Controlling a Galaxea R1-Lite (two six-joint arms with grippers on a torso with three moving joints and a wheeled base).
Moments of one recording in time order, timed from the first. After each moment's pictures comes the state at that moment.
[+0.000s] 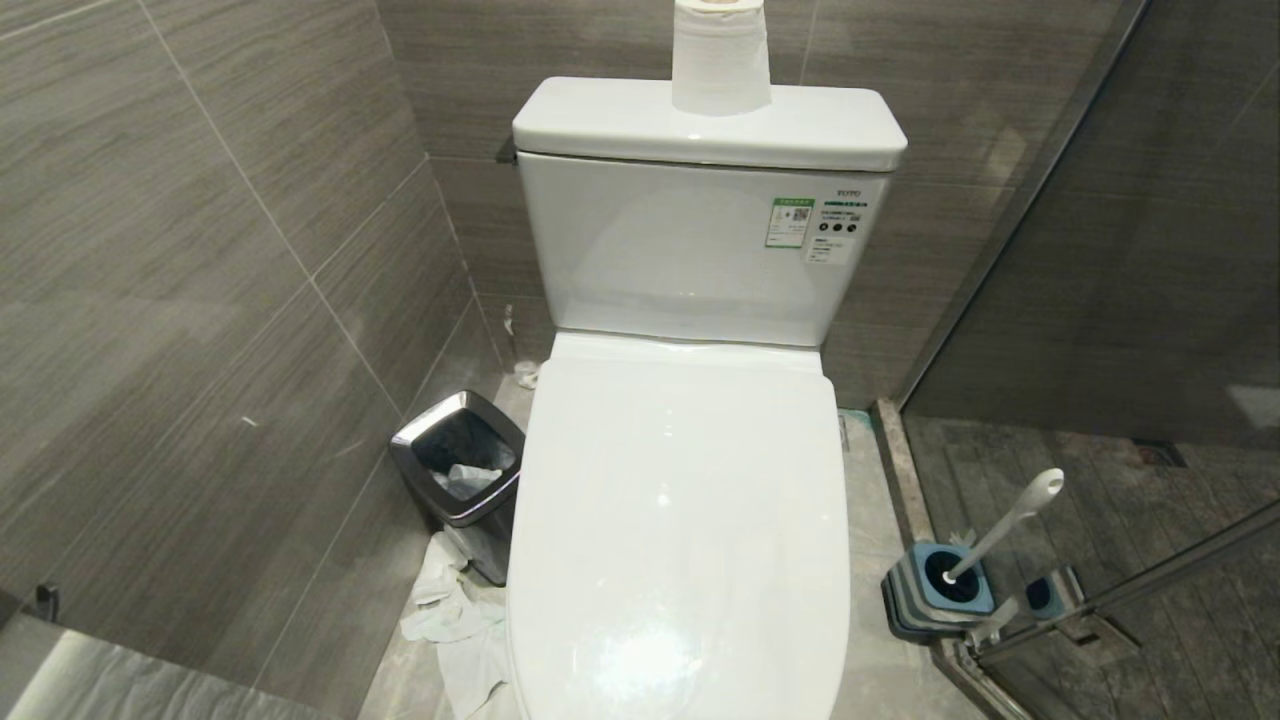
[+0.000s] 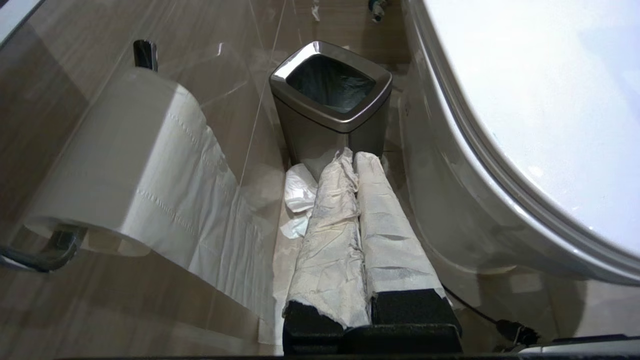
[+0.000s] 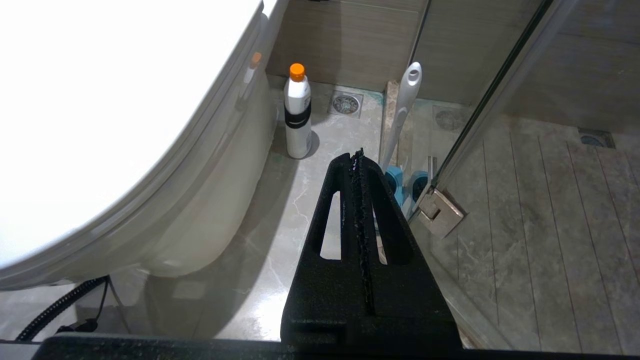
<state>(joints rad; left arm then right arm) 0.00 0.00 0.00 0.01 -0.02 0.07 0.00 0.00 0.00 -0.01 0.01 0.00</state>
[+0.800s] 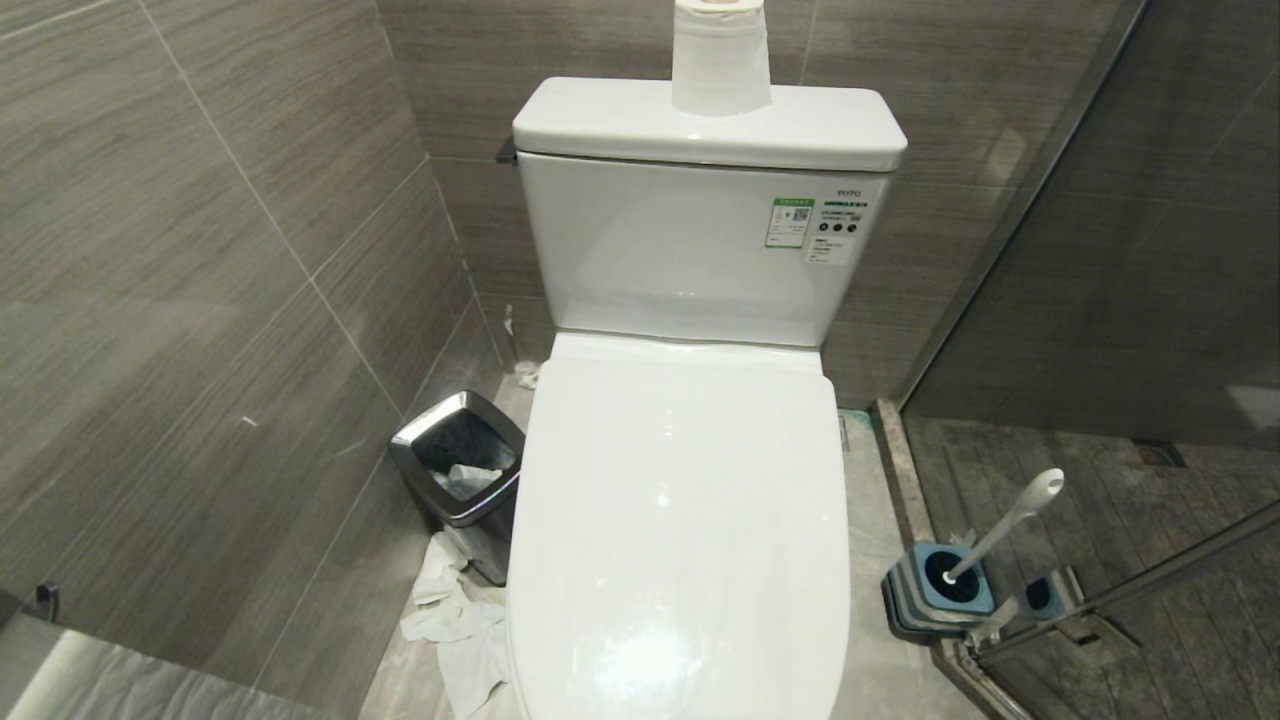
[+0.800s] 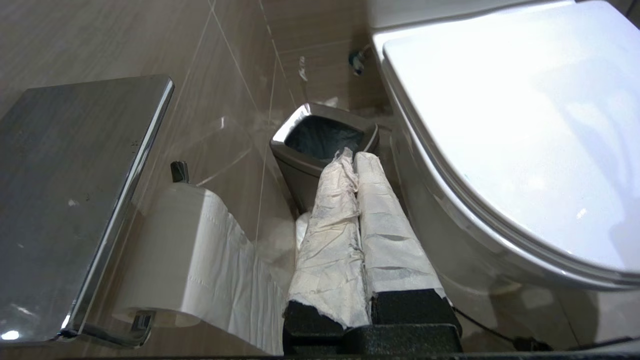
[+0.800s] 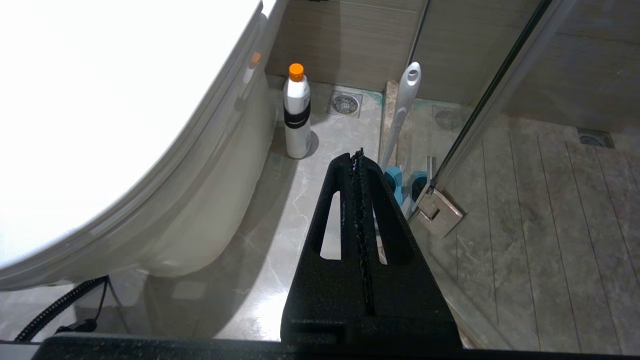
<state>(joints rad) 0.00 0.02 -0.26 0.16 -0.11 0.19 0.00 0.00 0.00 -0.01 0.01 -0.01</state>
